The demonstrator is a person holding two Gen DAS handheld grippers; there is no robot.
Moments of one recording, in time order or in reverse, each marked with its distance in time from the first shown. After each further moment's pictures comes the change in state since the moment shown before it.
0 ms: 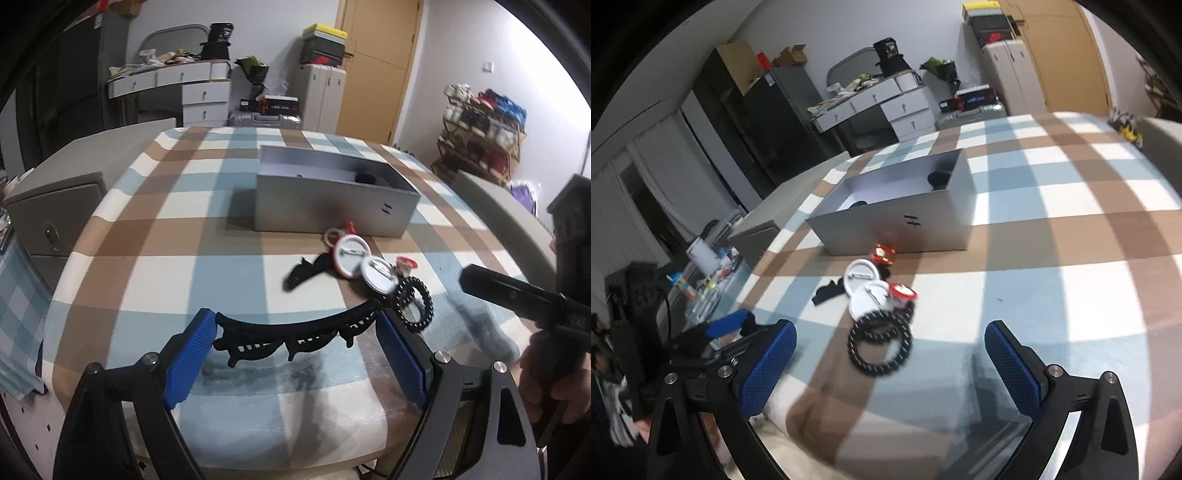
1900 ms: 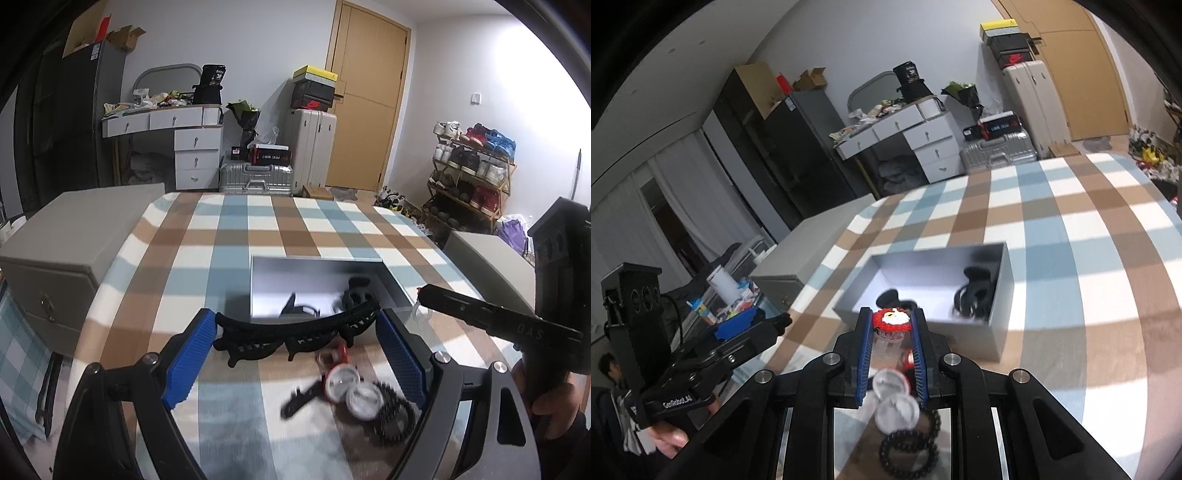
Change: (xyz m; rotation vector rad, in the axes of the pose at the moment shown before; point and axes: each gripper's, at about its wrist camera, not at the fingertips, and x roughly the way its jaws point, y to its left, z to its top) left arm 0.003 0.002 0.084 0.033 -0.163 -0.039; right arm 0.002 0.013 0.082 -0.039 -0.116 0.074
